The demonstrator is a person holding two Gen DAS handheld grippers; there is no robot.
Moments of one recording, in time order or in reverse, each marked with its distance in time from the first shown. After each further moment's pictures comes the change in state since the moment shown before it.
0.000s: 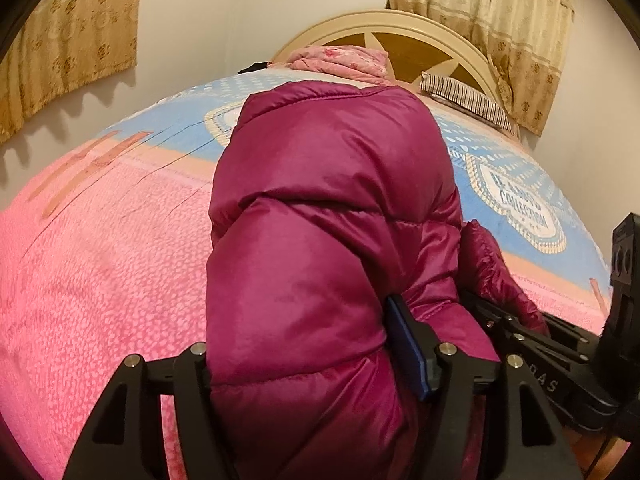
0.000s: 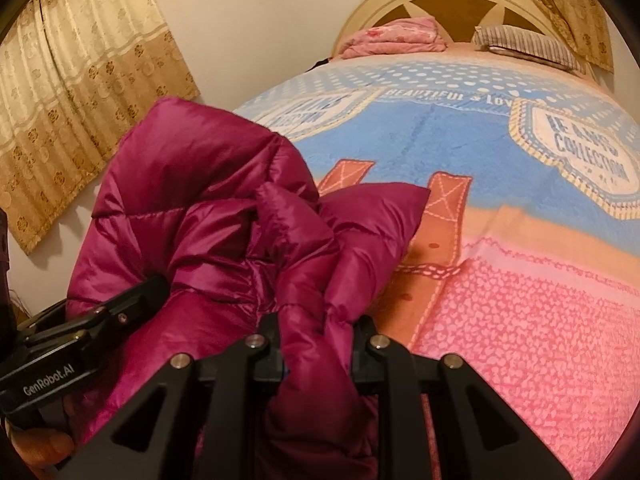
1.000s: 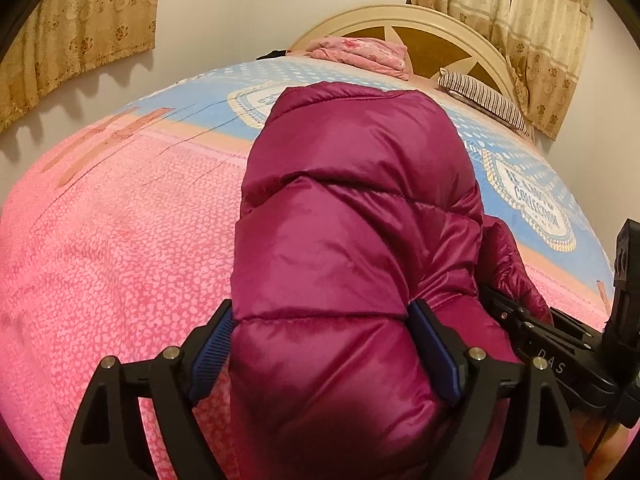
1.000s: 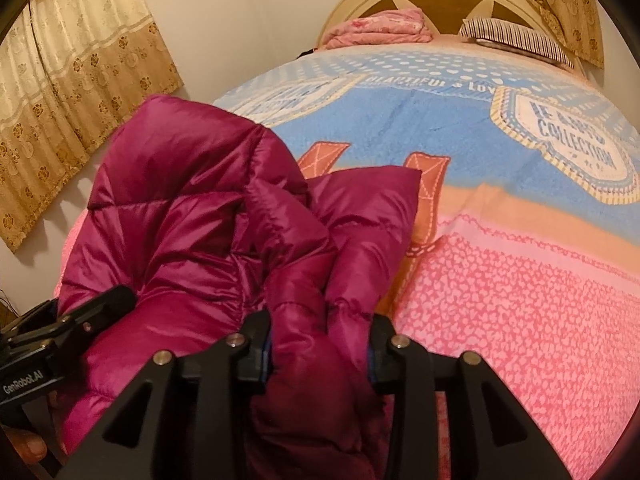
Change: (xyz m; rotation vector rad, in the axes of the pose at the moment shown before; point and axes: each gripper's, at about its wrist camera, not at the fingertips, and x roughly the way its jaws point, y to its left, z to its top) left arm -0.009 0.025 -0.022 -0.065 0.031 0.027; right arm 0.005 -0.006 -0.009 0.013 0.039 -0.053
